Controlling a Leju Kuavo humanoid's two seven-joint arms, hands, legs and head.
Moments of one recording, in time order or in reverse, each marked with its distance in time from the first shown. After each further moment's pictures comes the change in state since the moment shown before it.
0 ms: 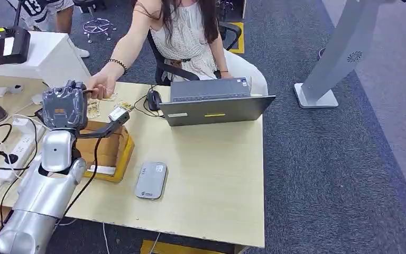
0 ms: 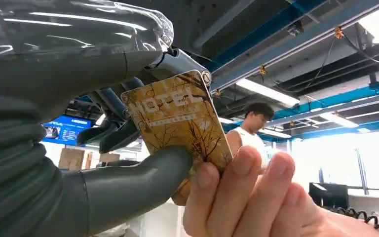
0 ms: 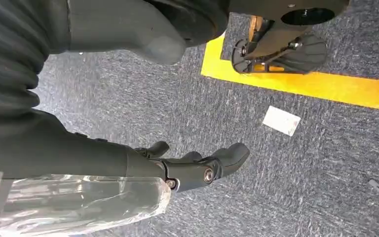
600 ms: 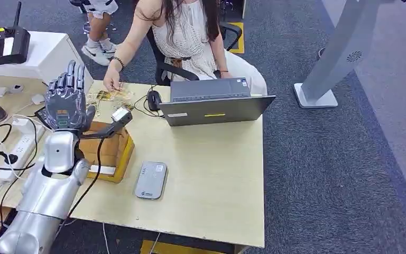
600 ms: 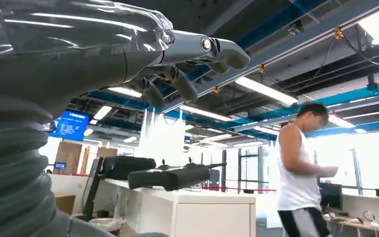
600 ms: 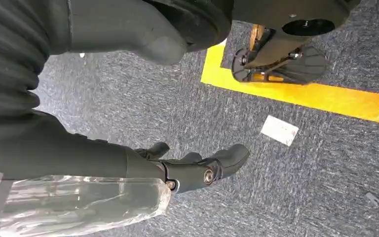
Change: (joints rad) left arm 0.013 -0.026 0.011 -0.013 0.000 0.002 -0.013; right arm 0.001 -0.018 -0.011 0.000 0.006 0.046 -0.011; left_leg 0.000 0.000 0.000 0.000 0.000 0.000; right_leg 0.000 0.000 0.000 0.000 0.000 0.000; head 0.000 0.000
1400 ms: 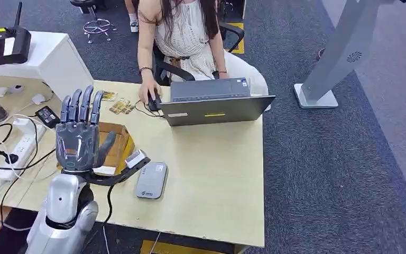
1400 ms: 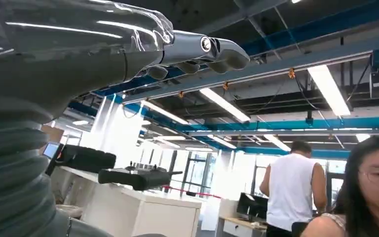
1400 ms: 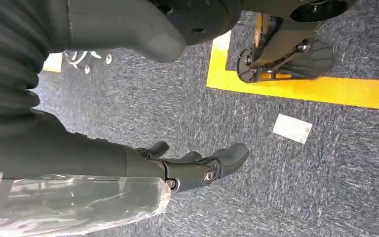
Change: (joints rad) left arm 0.348 -0.088 0.002 -0.471 0.000 0.016 -0.153; right arm 0.007 0.000 -0.056 0.000 -0.031 -0.023 0.011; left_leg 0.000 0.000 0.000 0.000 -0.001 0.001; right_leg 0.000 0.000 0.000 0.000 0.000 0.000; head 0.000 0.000
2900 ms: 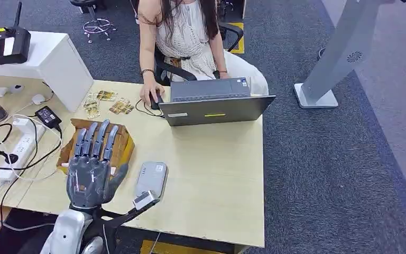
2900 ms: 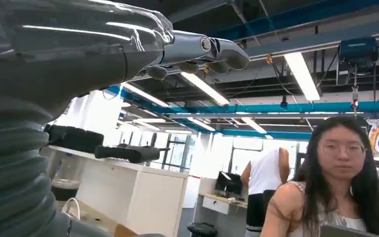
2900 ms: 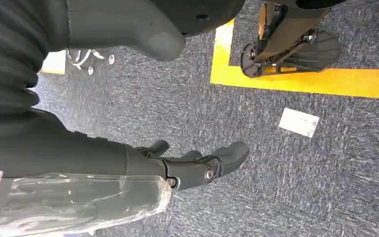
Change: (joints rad) left arm 0.222 -0.015 -0.044 -0.108 0.004 0.060 -0.066; right arm 0.001 -0.001 -0.026 0.000 0.010 -0.019 0.010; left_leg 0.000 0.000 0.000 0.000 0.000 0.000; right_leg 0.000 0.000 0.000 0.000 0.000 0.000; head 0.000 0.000
